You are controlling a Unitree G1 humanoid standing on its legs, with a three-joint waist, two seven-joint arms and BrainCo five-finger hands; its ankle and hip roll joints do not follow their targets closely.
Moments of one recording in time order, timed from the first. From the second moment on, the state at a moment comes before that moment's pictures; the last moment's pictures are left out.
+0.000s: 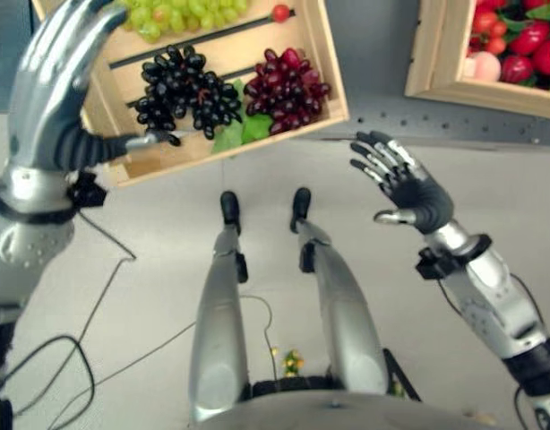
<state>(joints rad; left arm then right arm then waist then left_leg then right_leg) -0.25 1.10 0.15 -0.25 0.34 -0.42 0.38 -0.06 -0.73 0.25 -0.30 0.76 -0.30 0.25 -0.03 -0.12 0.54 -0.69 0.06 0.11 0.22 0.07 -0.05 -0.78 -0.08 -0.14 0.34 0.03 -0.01</state>
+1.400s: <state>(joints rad) -1.25 1.11 -0.81 0.49 0.30 -0.20 -0.14 -0.07 -0.74 0.33 -0.26 0.86 -0.12 0.41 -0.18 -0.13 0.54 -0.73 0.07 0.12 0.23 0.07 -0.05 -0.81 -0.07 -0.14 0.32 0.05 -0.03</state>
